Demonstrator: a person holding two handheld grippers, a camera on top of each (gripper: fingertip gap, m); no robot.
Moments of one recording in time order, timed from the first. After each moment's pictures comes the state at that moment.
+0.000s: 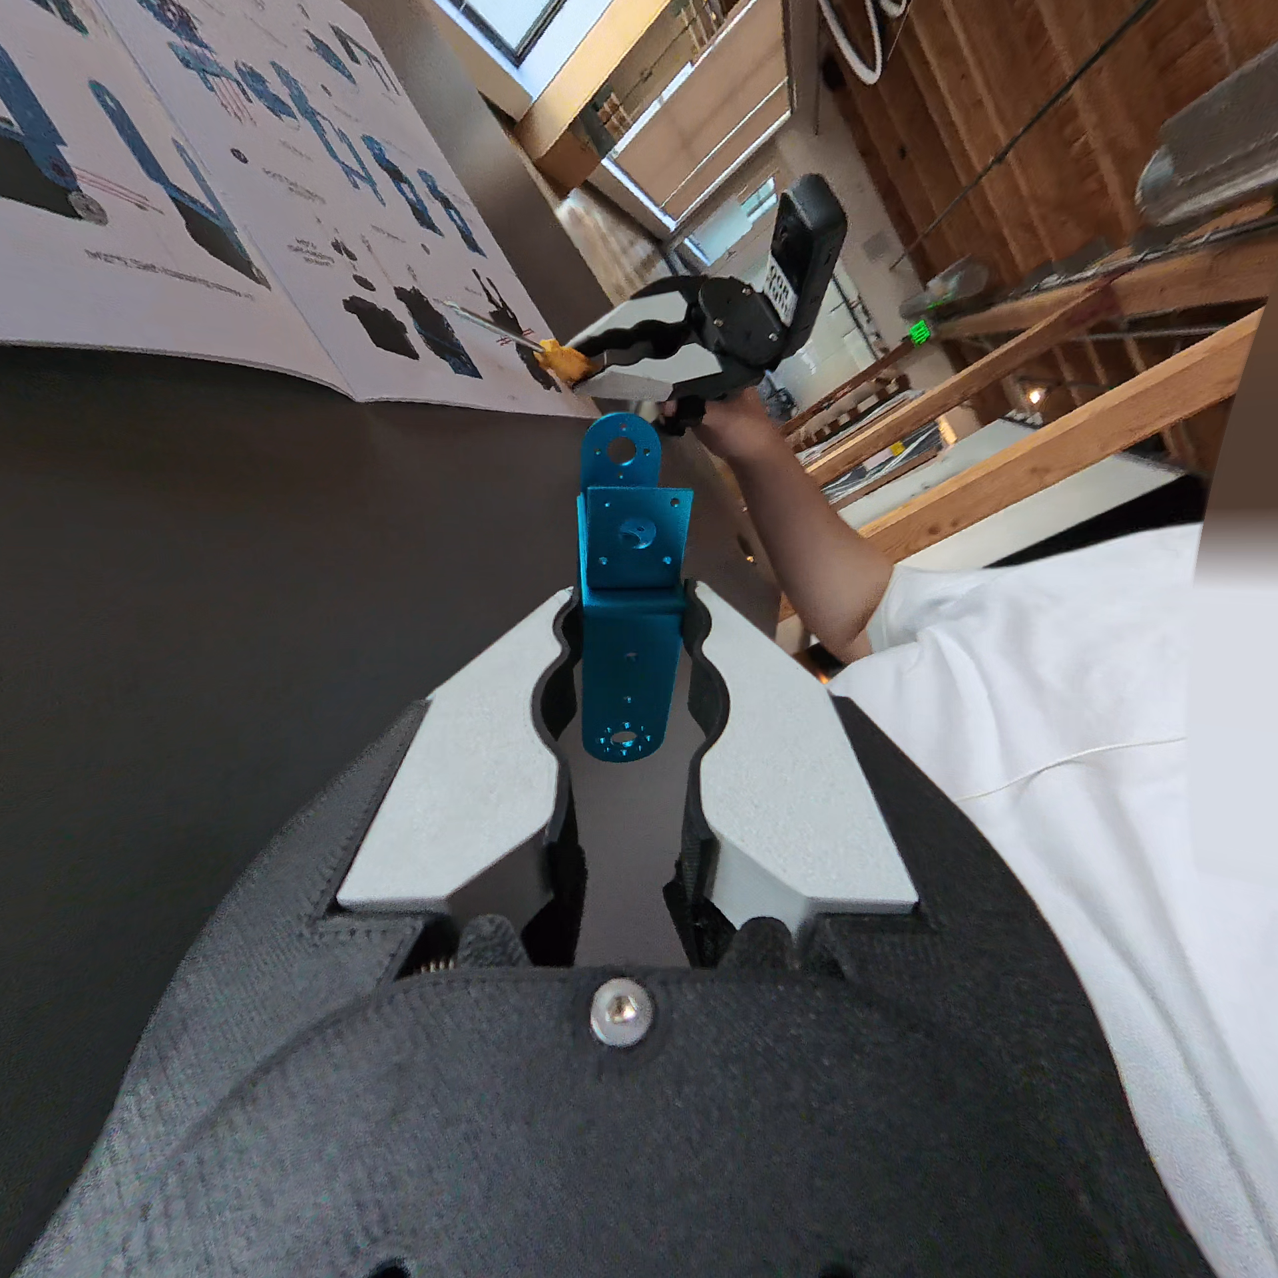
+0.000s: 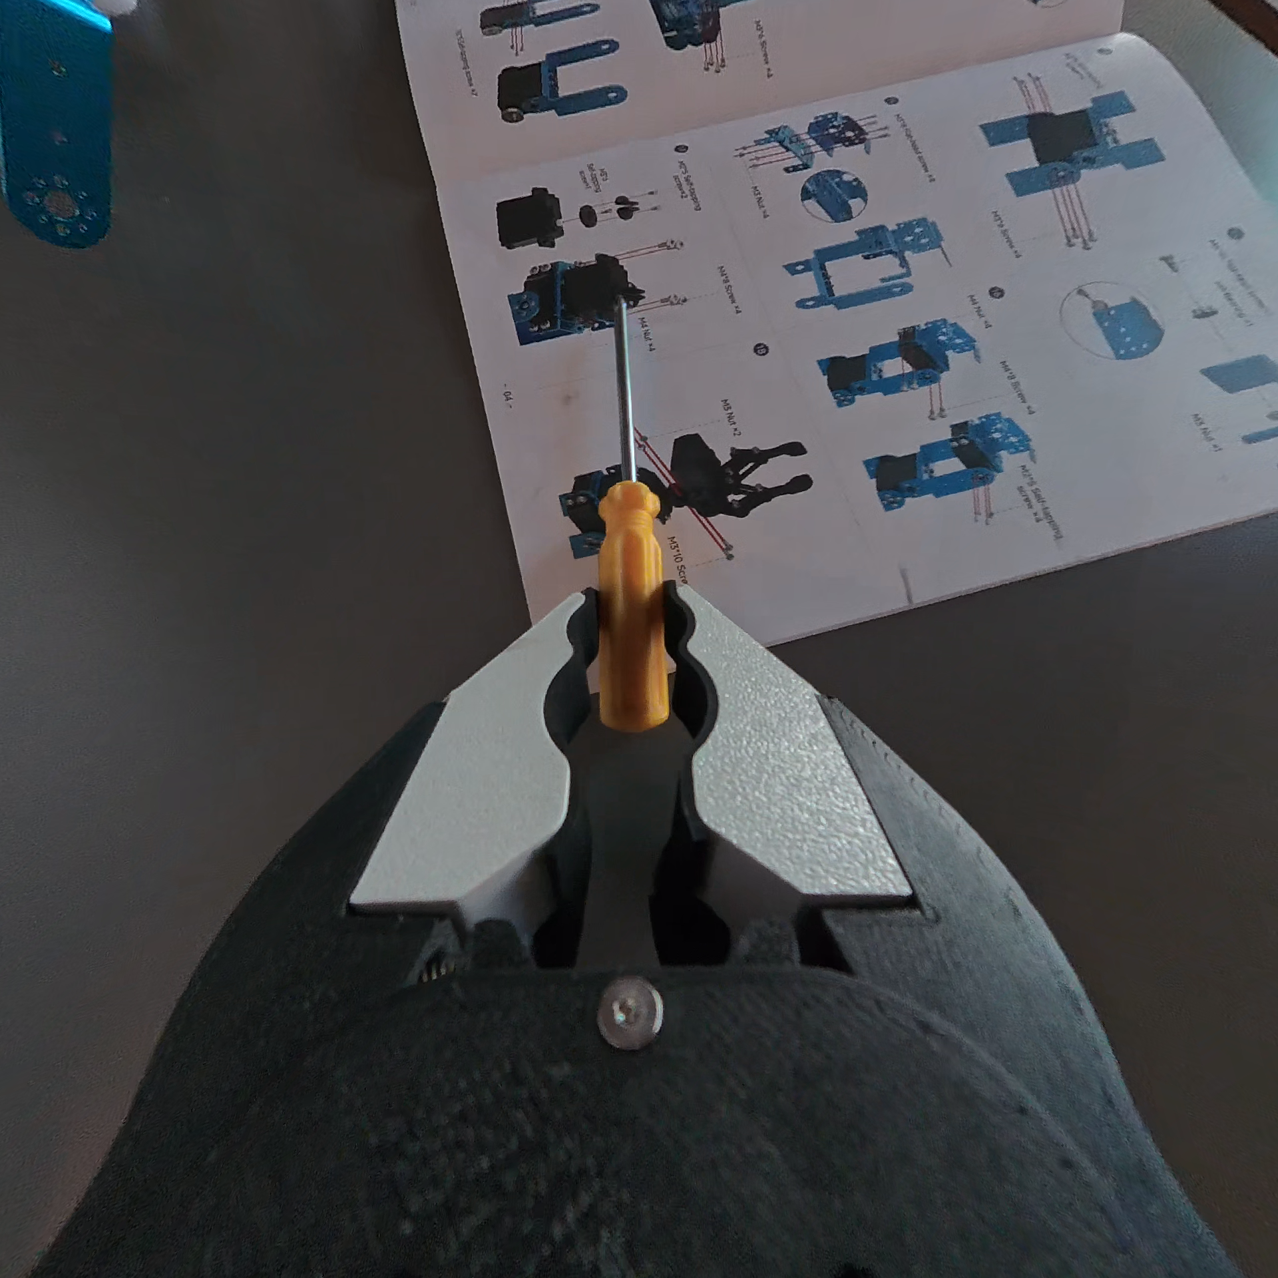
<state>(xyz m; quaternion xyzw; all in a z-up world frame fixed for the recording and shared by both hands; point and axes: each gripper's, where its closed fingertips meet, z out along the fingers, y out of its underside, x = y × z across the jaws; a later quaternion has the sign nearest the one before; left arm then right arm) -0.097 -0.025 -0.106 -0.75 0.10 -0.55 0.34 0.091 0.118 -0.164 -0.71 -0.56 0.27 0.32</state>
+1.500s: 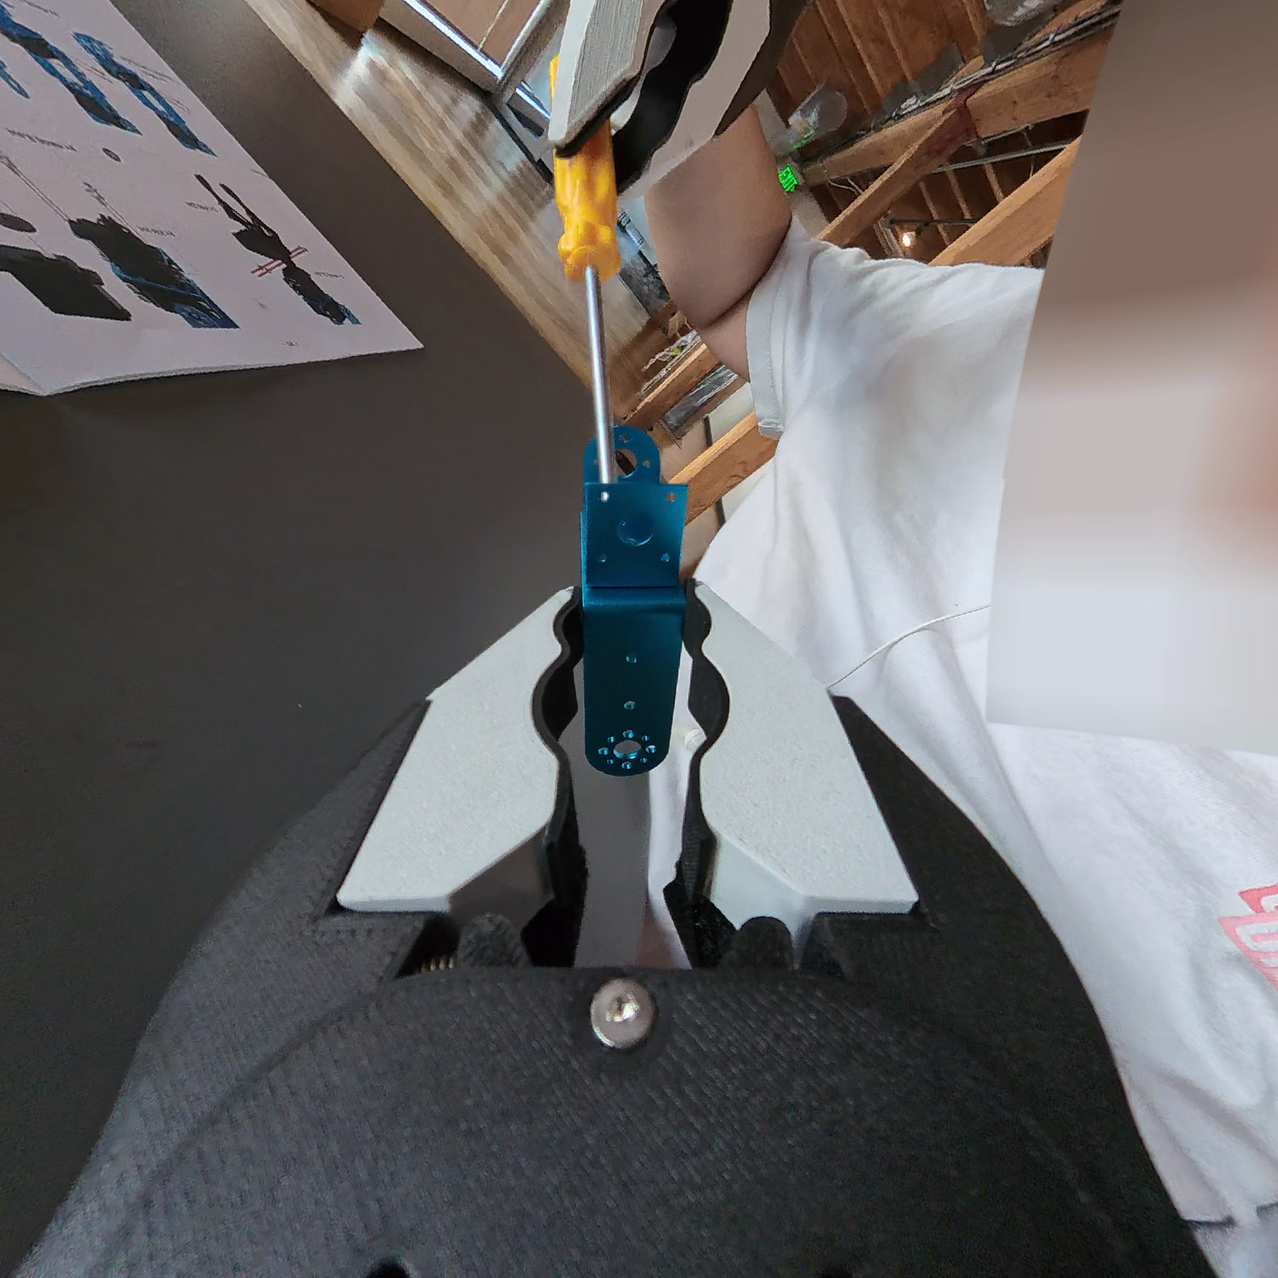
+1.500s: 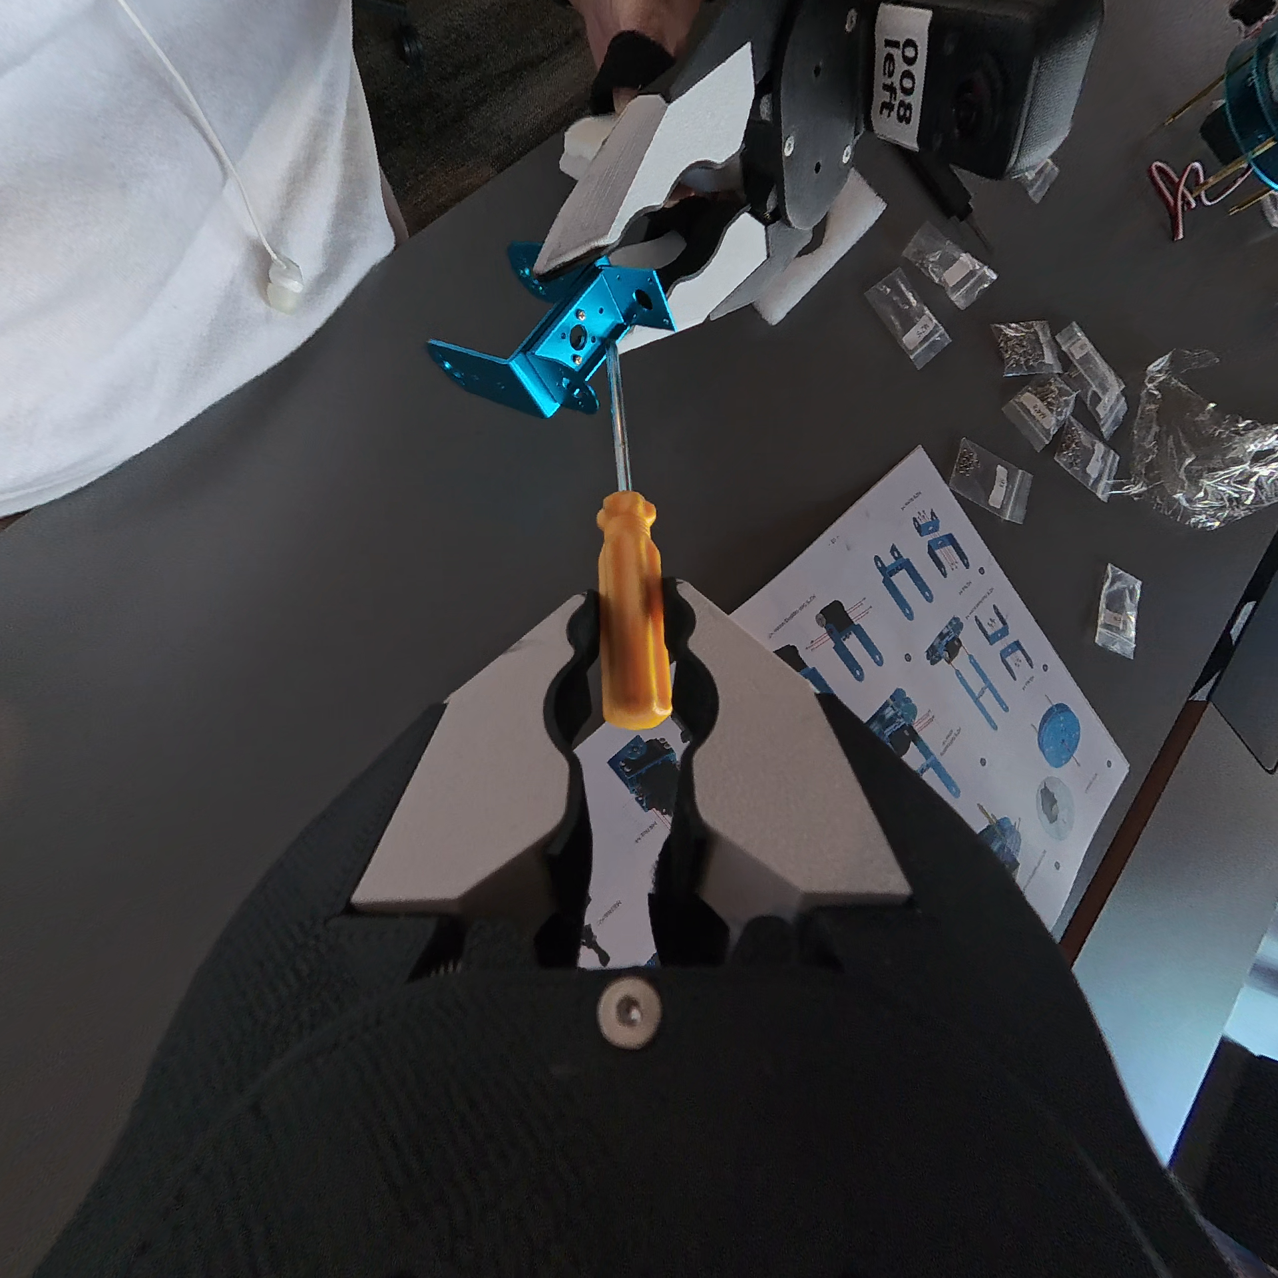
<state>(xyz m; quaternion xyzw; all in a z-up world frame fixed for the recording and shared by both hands) -0.075 -0.063 -0.077 -0.71 0.21 -0.61 0.29 -0.032 0.026 -0.038 -0.26 -0.90 0.25 0.23</state>
